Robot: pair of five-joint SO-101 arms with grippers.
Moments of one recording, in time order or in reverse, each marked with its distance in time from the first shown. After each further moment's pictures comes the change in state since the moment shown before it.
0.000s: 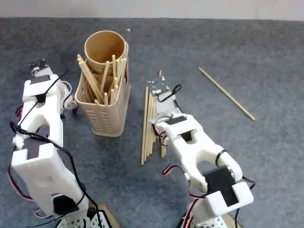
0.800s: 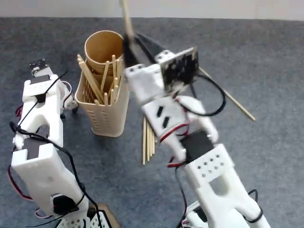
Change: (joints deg) left arm 0.0 0.0 0.0 0.0 0.0; right arm -14.0 -41.8 -13.2 -20.0 0.0
